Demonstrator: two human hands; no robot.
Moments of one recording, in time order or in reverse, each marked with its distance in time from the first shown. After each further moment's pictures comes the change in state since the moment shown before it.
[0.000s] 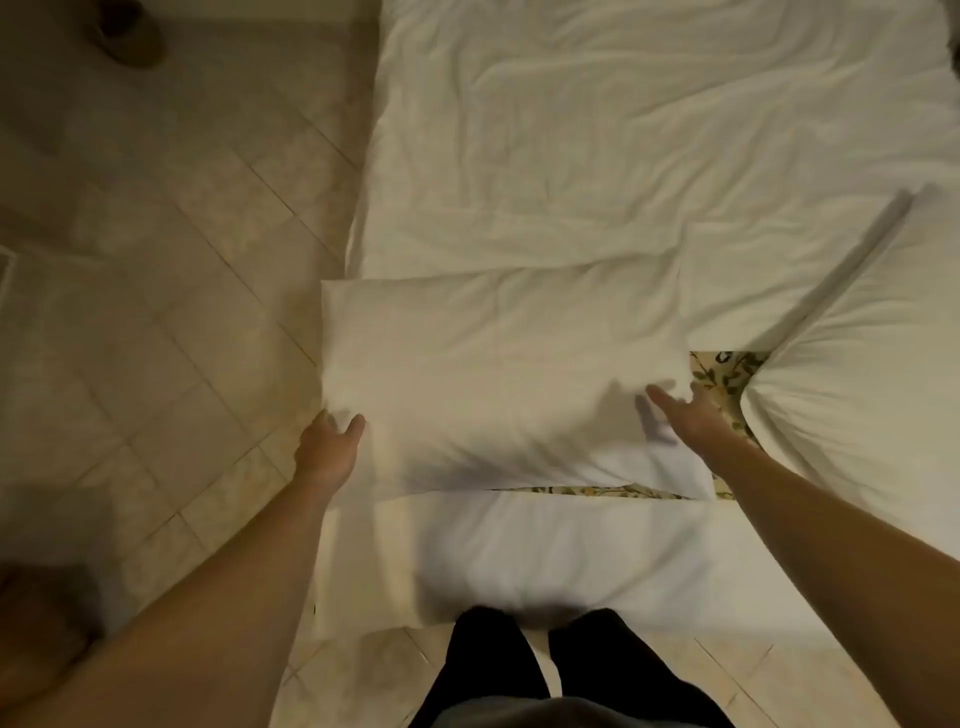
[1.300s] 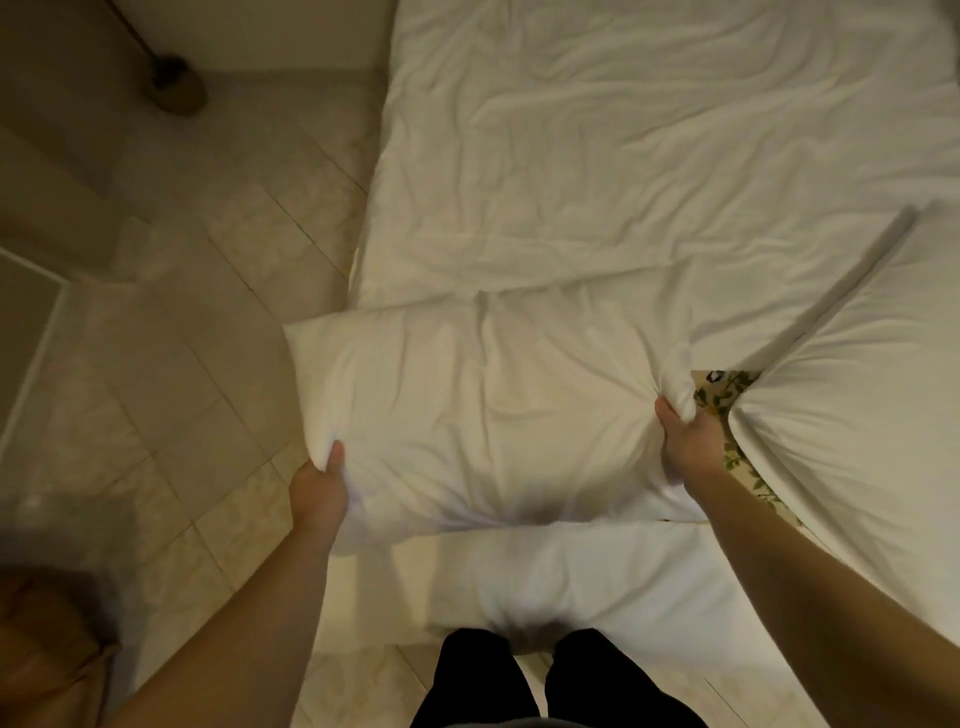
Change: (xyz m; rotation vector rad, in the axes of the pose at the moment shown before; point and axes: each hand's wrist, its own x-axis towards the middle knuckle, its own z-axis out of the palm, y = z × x) left_hand -0.062 0.006 0.039 -0.407 0.258 -0.194; right_hand -0.003 0.019 -0.025 0.278 0.144 -0.117
